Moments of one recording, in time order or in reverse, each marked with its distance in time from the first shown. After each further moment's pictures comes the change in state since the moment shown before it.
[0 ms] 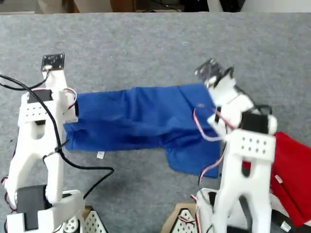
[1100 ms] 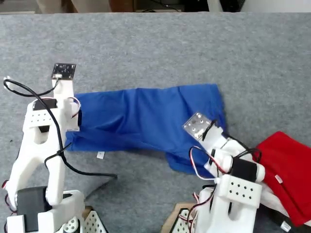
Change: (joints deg) left arm 0.6 -1.0 8.4 -6.9 -8.1; right arm 6.0 -28.3 32.4 1.6 14.8
